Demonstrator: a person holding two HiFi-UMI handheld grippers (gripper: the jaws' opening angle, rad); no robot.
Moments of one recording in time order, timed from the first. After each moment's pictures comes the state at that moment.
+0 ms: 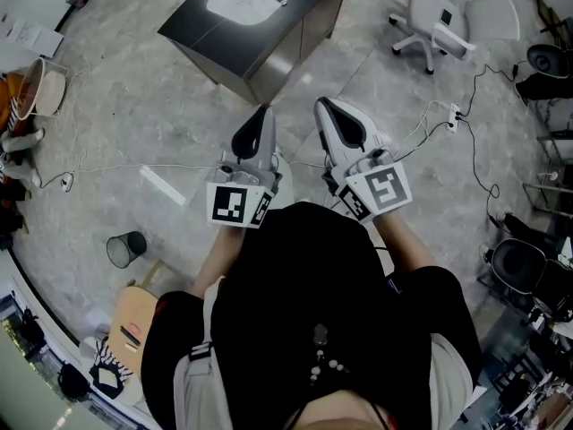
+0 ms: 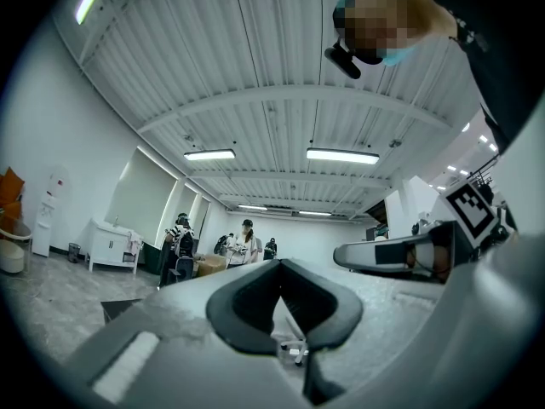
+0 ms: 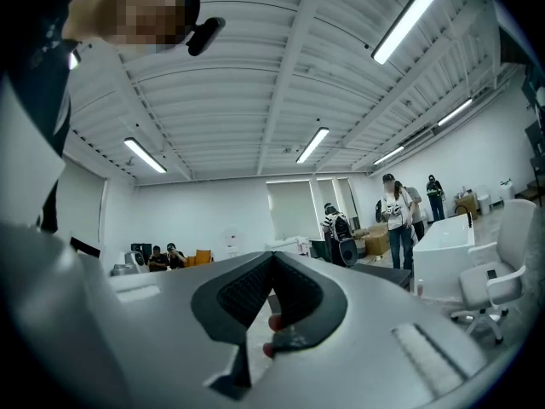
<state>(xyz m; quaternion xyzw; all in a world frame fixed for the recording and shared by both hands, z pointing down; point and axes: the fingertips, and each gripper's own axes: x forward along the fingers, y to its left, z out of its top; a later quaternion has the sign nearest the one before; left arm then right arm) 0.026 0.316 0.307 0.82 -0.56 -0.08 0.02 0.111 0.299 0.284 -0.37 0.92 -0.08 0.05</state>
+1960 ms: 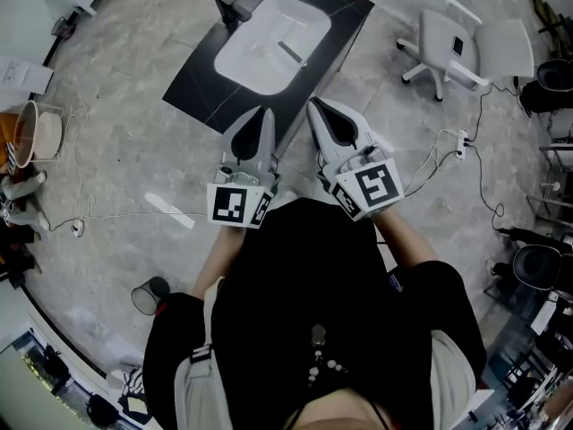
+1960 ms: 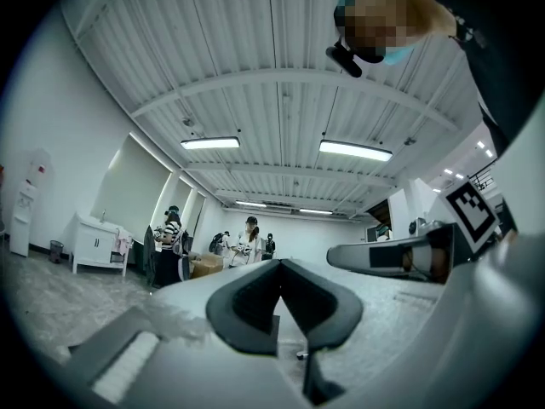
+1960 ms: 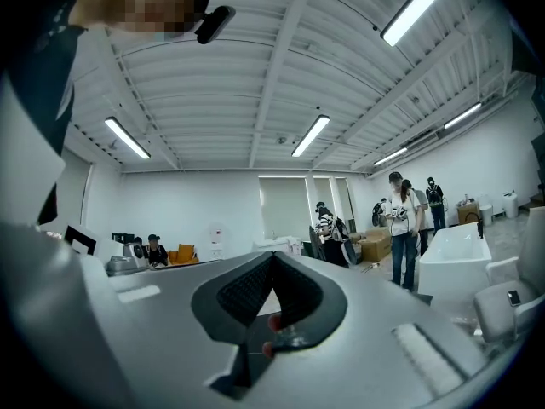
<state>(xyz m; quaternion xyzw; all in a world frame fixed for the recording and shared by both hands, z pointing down) -0.091 0.039 0.311 0.84 -0.54 -0.08 0.03 -0.016 0.026 0.289 -0.39 0.92 -0.06 0.03</state>
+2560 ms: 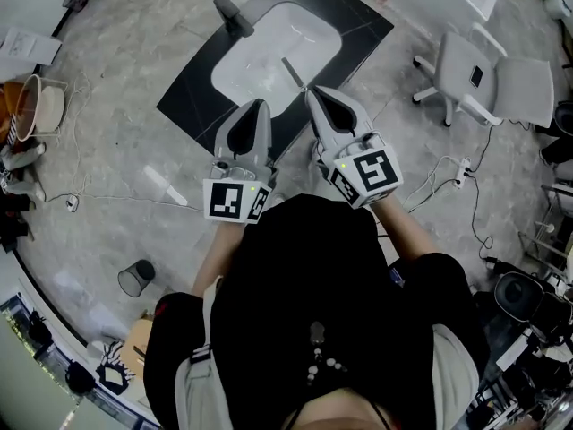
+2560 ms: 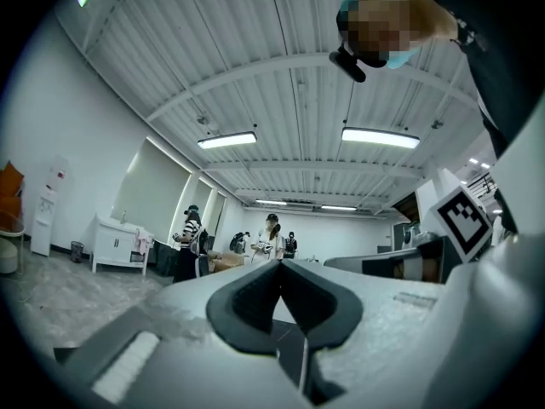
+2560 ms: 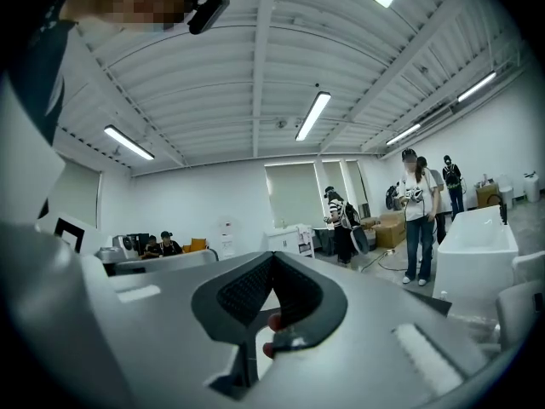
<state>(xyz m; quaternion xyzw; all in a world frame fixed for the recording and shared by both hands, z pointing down) -0.081 -0.092 0.324 0.79 -0.60 -0.08 0.04 -0.005 -0.127 0.318 -0.33 0.94 -0.10 0.00</state>
